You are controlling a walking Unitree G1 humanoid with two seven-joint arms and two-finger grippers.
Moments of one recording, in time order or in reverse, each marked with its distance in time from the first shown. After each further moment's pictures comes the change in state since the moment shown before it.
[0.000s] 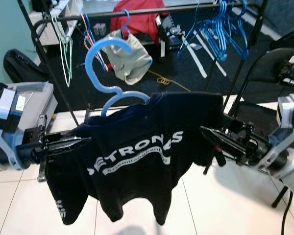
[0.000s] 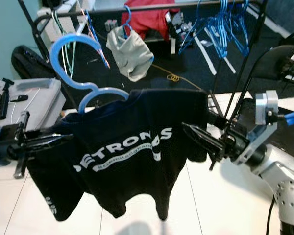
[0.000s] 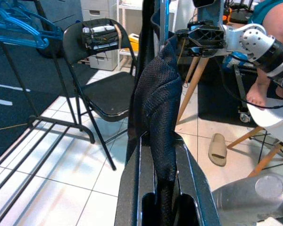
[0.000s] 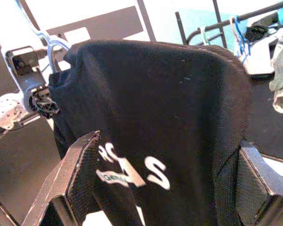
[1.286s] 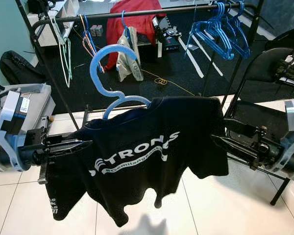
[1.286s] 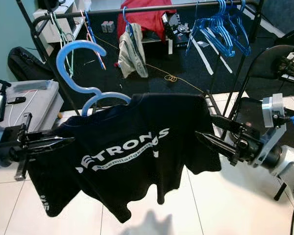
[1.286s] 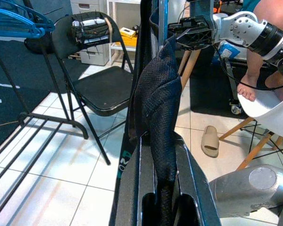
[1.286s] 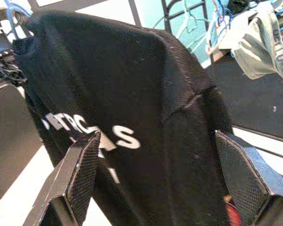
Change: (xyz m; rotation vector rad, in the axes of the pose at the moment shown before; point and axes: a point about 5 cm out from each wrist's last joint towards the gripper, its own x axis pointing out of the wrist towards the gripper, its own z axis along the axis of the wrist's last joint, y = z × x) left arm 0.003 -0.005 -0.002 -0.003 0.024 -0.060; right arm -0.025 -0.021 0.003 -0.065 0.149 -0.066
